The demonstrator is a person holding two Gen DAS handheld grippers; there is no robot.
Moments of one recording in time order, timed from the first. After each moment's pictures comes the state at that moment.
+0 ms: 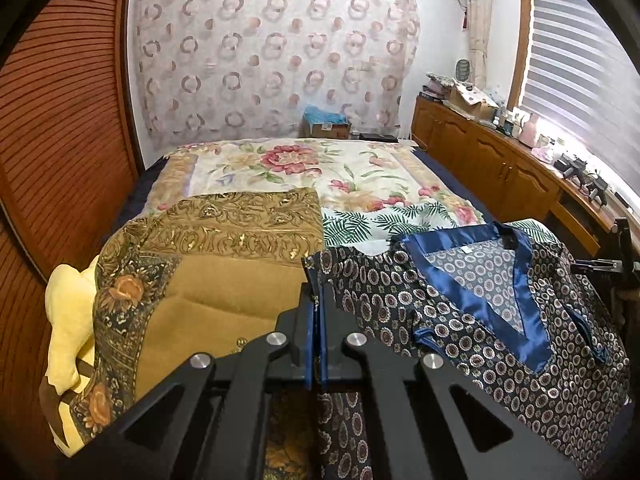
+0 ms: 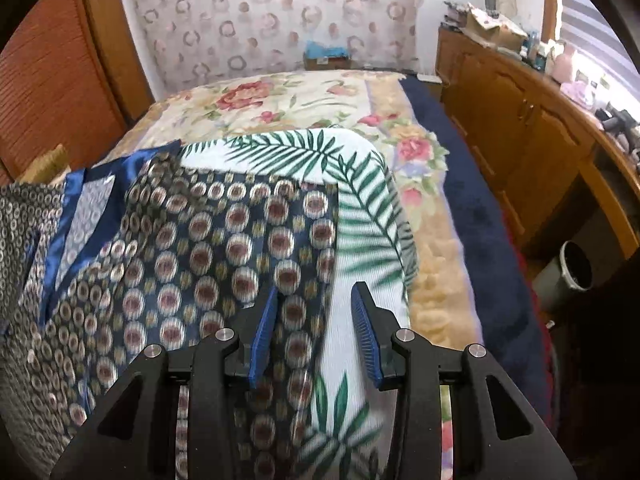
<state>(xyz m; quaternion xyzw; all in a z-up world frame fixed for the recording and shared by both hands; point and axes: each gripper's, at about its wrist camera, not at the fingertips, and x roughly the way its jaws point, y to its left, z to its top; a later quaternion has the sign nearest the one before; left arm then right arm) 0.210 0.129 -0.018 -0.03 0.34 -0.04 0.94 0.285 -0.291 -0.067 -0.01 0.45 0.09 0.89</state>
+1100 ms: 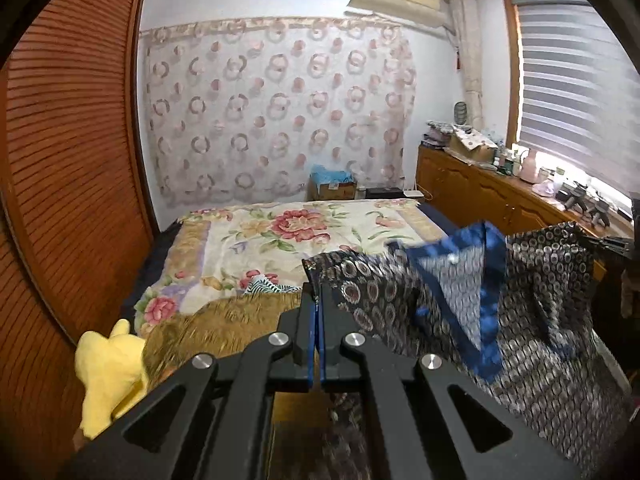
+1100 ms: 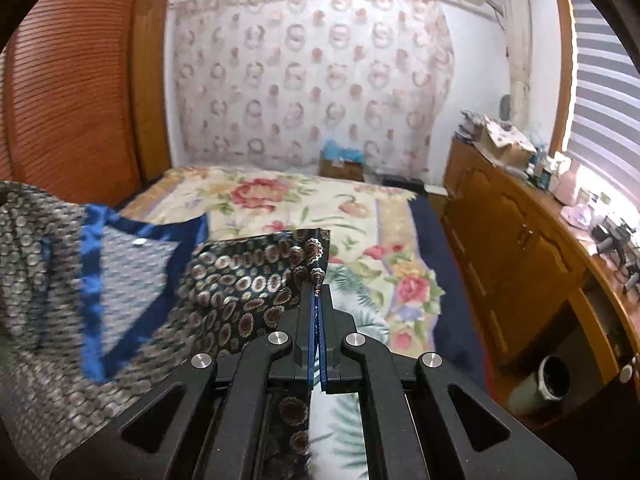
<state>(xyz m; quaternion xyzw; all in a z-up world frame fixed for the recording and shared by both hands) 0.187 0.126 0.056 0.00 0.23 -0.02 0.97 0.294 -0.249 0.057 -0.08 0.27 0.12 0.95</state>
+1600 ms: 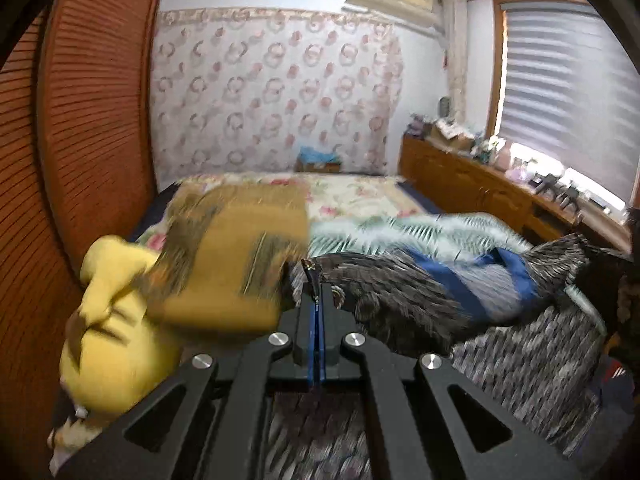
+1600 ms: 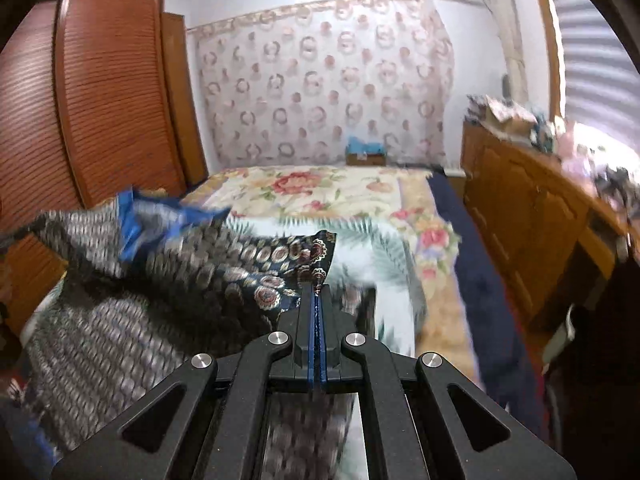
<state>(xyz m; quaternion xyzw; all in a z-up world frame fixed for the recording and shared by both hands) 0.019 0.128 -0.013 -0.03 0.26 -0.04 0.96 0.096 -0.302 0.015 -0.01 0.29 0.15 0.94</state>
